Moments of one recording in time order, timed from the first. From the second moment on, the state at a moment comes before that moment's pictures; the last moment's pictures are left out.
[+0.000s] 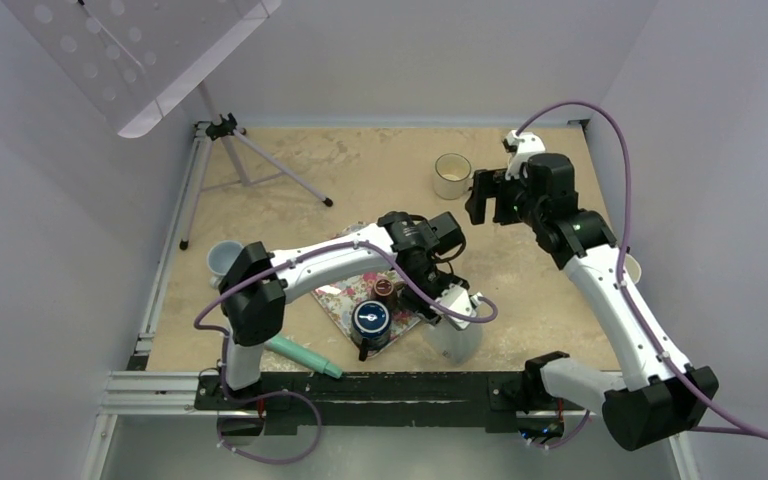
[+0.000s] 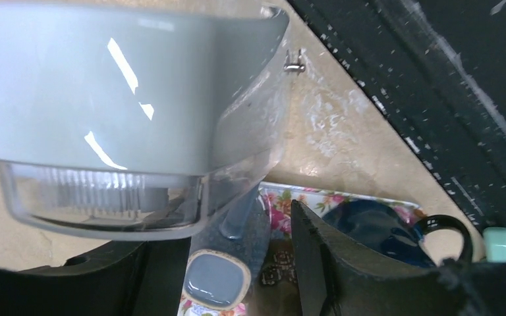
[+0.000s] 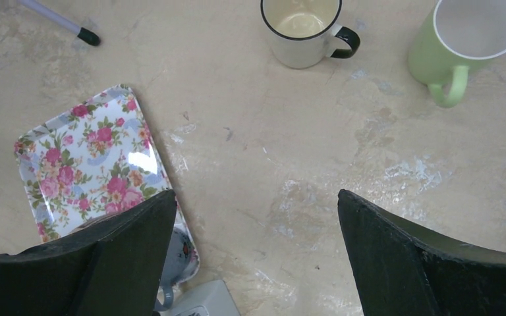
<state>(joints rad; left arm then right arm) -1.07 1.91 1.68 -1.05 0.52 1.17 0.29 1.13 1.15 -0.59 -0.04 0.16</state>
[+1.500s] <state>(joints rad) -0.90 1.95 1.65 -1.06 0.45 1.26 0.28 1.05 1.15 -0.60 -0.05 0.15</state>
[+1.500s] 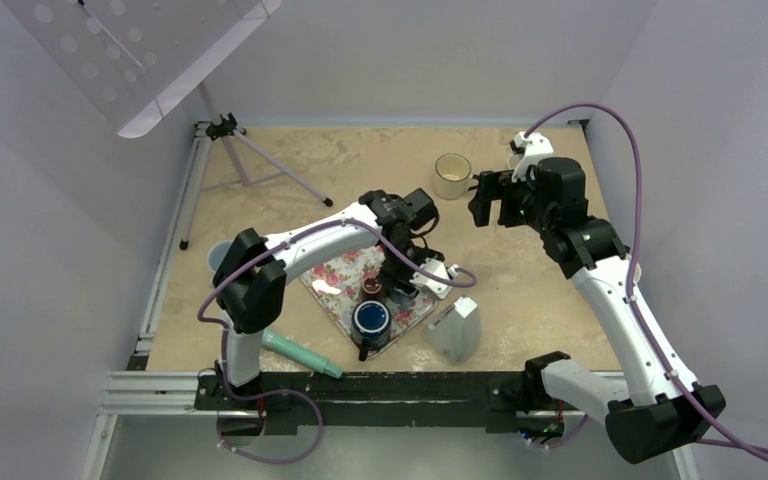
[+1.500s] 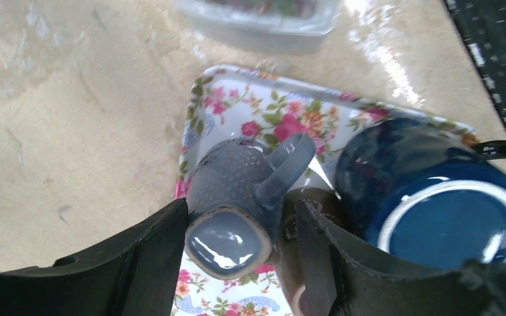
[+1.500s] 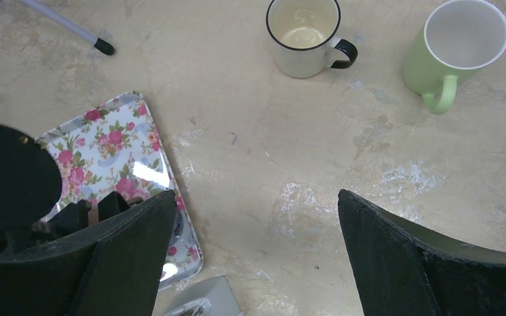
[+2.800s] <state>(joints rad) -0.91 1.81 1.49 -0.75 0.06 -0.12 0.28 0.98 1.08 -0.60 -0.07 0.15</state>
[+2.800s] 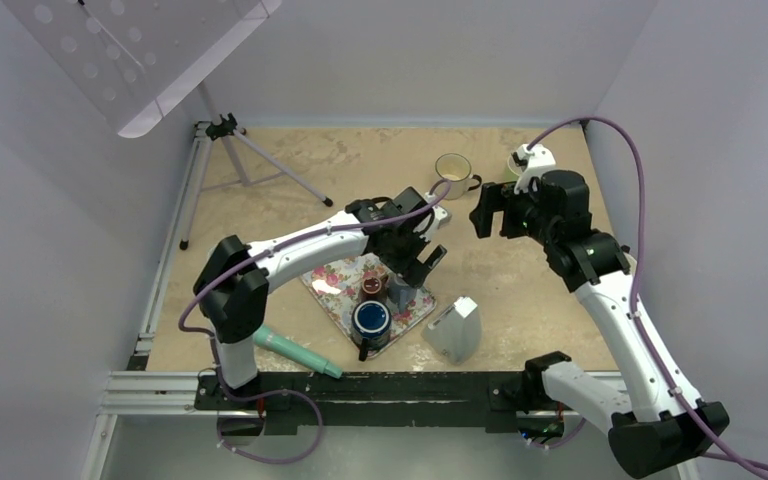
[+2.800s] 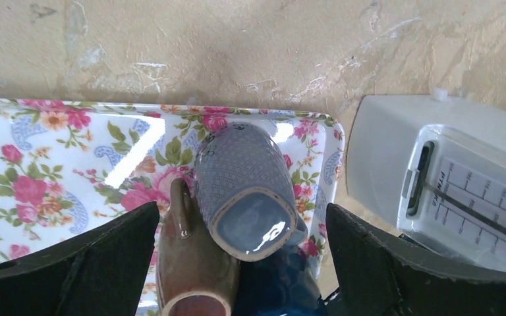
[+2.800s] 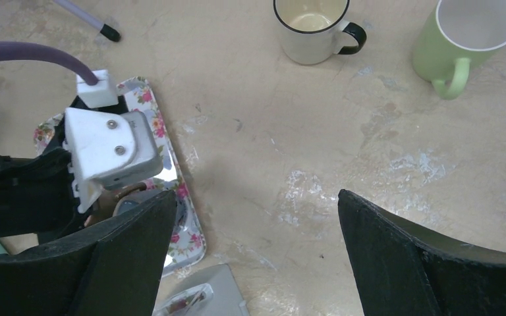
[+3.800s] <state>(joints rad) -0.91 1.90 1.45 -0.71 0.03 -0.25 0.28 0.98 1.08 -0.61 -0.07 0.16</state>
